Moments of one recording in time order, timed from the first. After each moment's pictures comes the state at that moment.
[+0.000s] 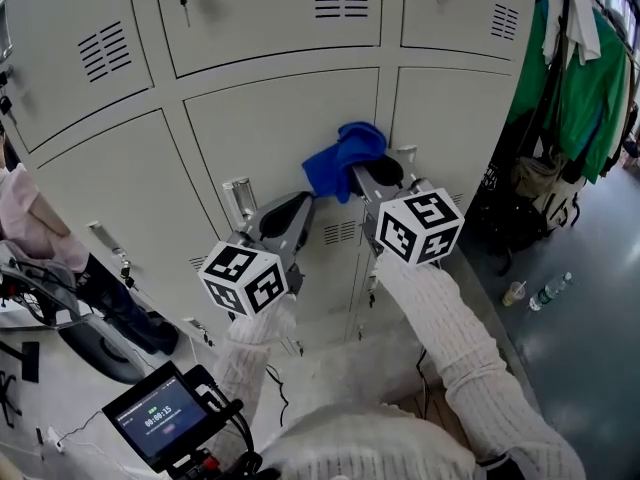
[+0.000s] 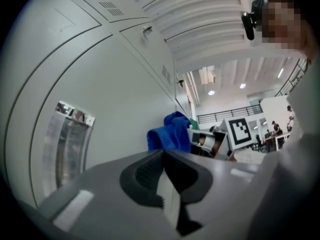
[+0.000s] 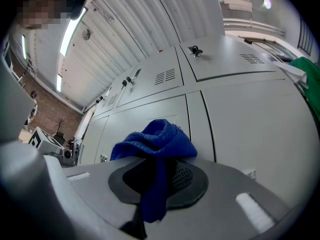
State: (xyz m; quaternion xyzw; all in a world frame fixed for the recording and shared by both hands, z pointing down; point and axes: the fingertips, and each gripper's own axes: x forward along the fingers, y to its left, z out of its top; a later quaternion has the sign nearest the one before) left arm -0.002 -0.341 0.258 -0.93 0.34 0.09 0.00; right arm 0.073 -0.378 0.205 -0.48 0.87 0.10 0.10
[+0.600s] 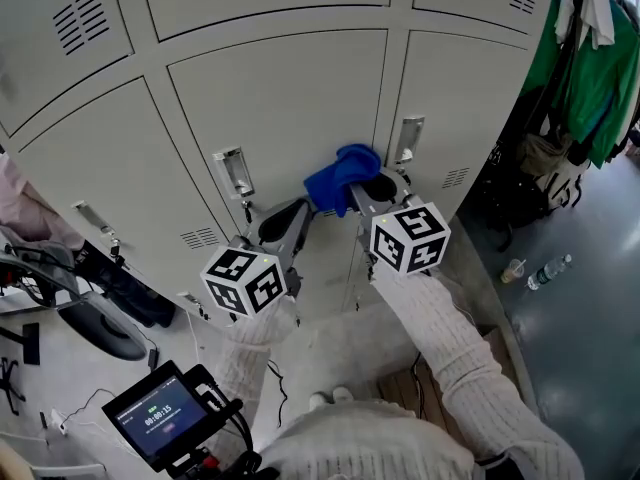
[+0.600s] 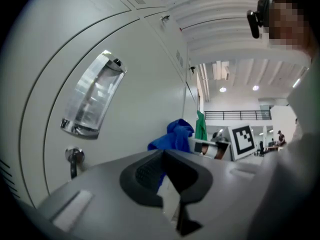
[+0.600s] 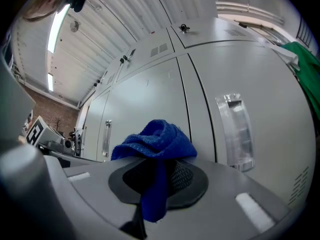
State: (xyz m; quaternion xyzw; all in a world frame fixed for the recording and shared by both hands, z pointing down) left arm -0.013 -0.341 0.334 -0.93 0.37 0.05 -0.08; right arm 0.068 -0.383 0.308 -0.49 0.87 0.02 0.04
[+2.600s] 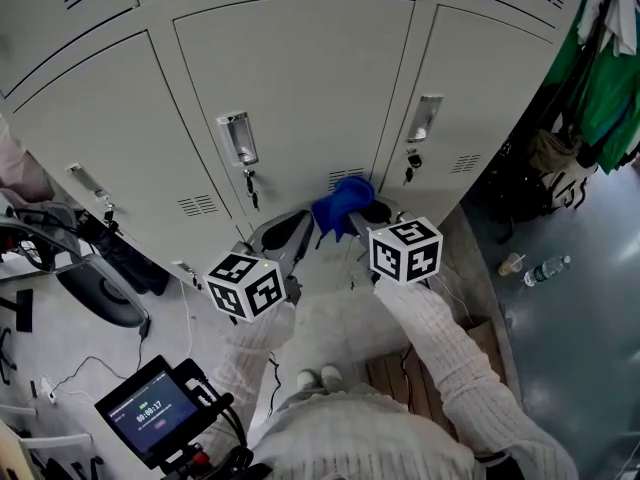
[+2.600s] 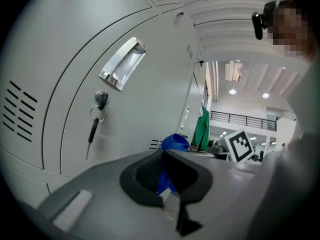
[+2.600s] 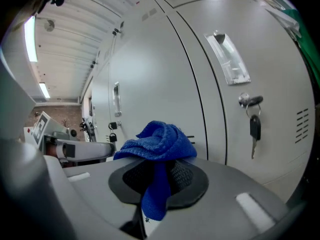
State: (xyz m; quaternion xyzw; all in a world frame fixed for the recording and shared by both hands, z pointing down) left arm -0.020 -0.313 0.402 -0.91 0.38 0.03 -0.16; right arm 0.051 -0.354 0.425 -0.45 0.88 -0.12 -0.06
